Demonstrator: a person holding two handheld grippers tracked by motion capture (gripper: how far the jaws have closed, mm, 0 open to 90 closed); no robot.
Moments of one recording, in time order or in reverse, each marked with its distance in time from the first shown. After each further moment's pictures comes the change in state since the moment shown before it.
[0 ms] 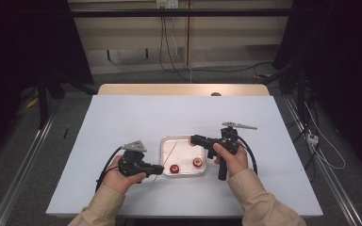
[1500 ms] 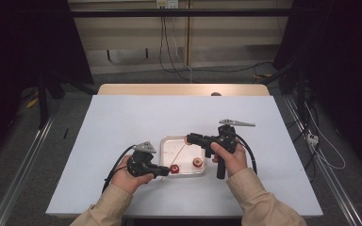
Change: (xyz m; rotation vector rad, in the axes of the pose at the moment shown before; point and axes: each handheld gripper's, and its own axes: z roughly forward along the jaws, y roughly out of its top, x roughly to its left) left arm -0.005 0.006 0.016 0.048 0.016 0.020; right arm 0.017 0.008 0.000 0.004 0.049 -0.065
